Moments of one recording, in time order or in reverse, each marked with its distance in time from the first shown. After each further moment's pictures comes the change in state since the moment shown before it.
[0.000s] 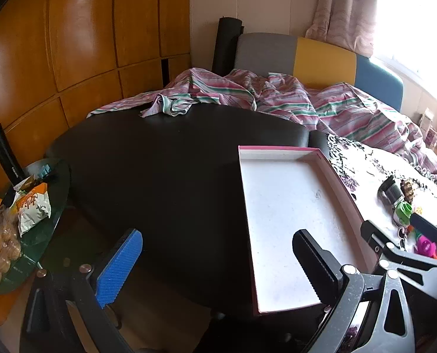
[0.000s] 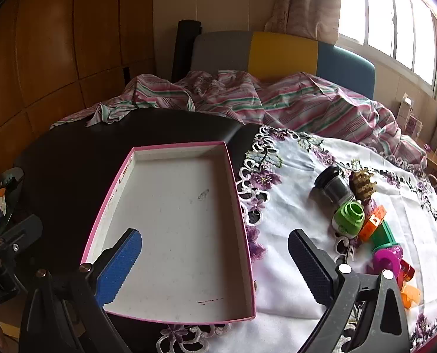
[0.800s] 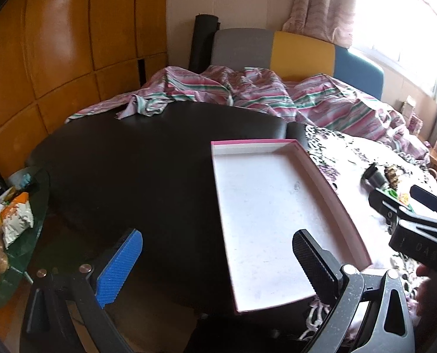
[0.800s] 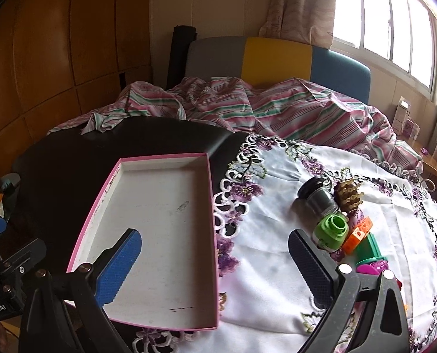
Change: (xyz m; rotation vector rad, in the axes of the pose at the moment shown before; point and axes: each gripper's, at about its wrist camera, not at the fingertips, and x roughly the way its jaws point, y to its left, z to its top) left arm 0.004 -0.017 0.001 0.058 0.019 -0.108; right arm -0.008 -0.037 0.014 0.001 -0.030 -0.004
